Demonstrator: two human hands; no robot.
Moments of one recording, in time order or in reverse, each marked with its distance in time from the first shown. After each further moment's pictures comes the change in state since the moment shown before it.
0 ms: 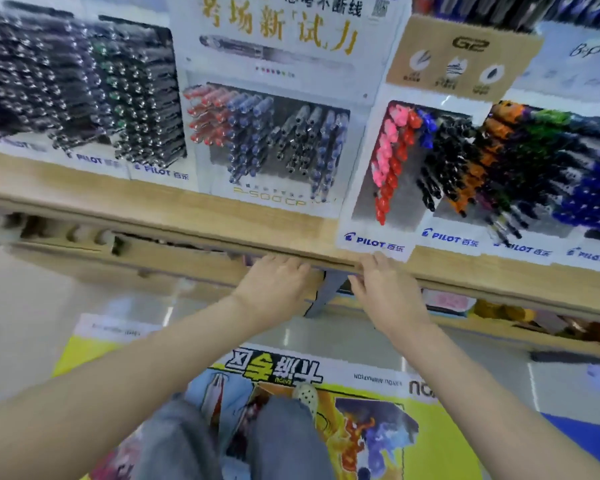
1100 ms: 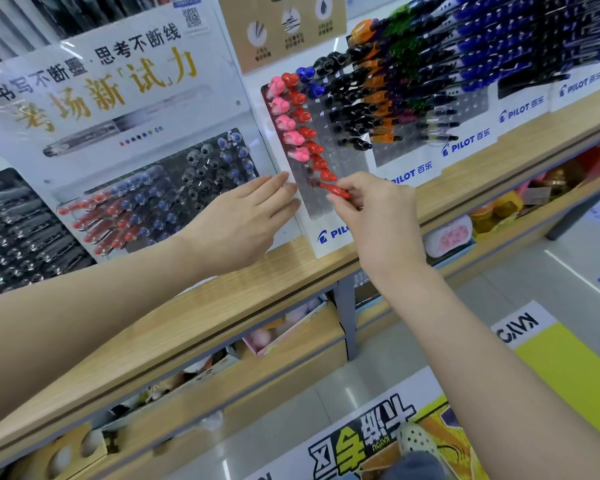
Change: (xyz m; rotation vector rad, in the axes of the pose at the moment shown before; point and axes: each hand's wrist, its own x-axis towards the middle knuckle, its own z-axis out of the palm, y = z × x) left_hand 0.097 -0.074 -0.070 0.753 0.552 0.779; right_hand 0.027 -0.039 -0.012 0.739 0.843 0.548
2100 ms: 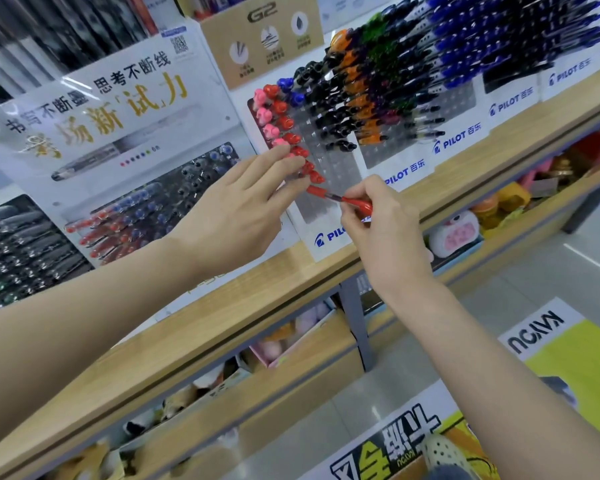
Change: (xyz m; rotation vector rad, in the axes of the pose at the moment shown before) left_hand 0.007 0.002 -0.036 -0.111 0.252 -0.075; right_hand -0.021 0.016 -0.006 0.084 0.086 -0.025
